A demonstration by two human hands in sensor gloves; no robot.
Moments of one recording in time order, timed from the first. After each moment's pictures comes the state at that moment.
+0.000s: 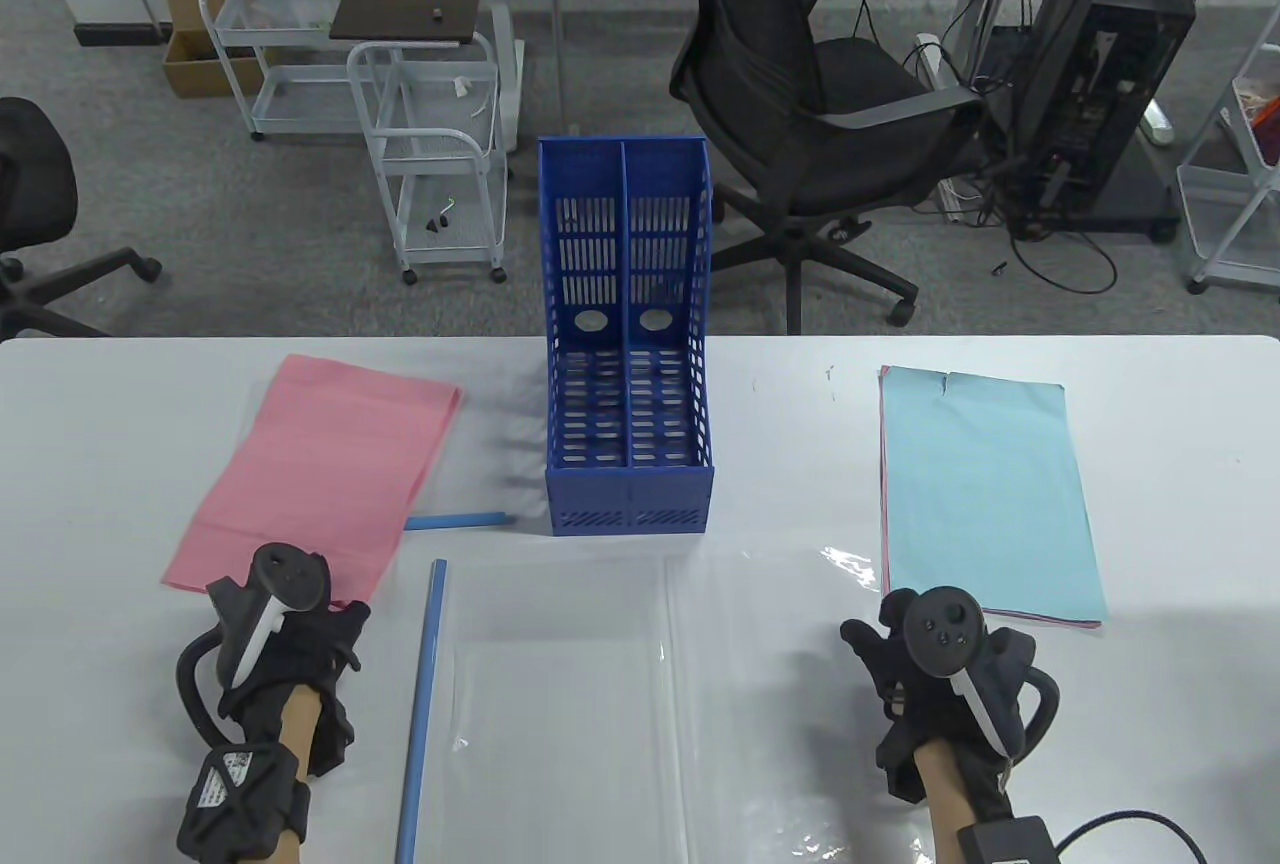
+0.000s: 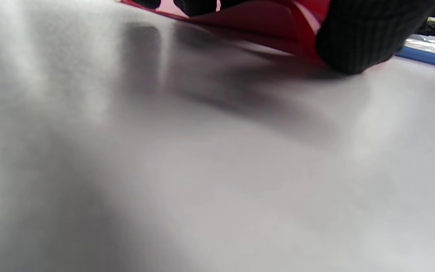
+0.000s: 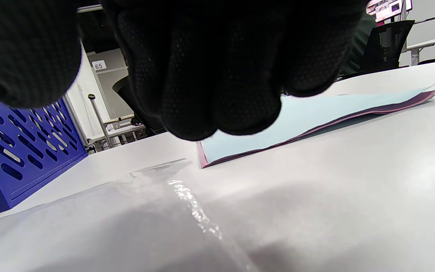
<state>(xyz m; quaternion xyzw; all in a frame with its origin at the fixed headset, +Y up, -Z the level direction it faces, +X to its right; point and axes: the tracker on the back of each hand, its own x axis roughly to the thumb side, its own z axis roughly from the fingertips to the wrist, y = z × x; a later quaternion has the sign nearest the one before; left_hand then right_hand) -0.337 -0.787 -0.326 -0.13 0.27 0.11 0.95 0.254 -0.732 -0.300 -0.14 -0.04 0.98 0.14</state>
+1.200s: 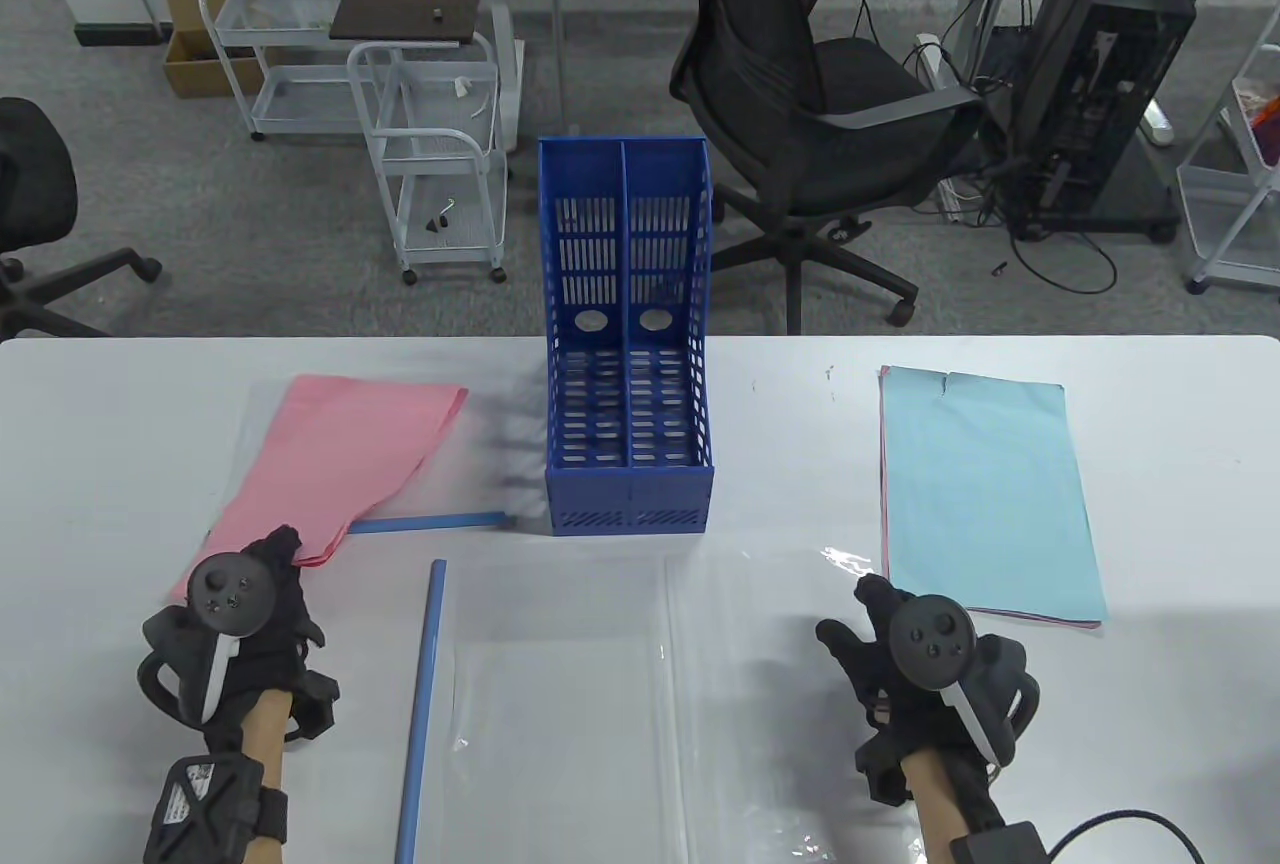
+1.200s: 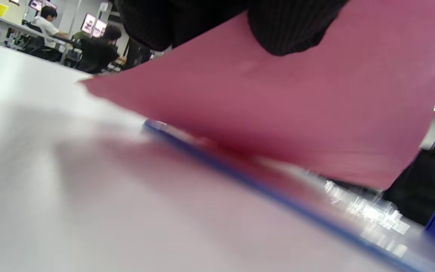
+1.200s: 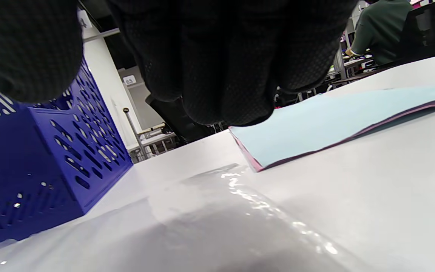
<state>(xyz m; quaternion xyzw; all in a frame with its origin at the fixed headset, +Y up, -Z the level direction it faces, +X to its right) -0.351 -0.737 -0.297 0.13 0.25 0.20 0.94 0.235 -0.725 -0.292 -0.09 -0.07 0.98 0.18</state>
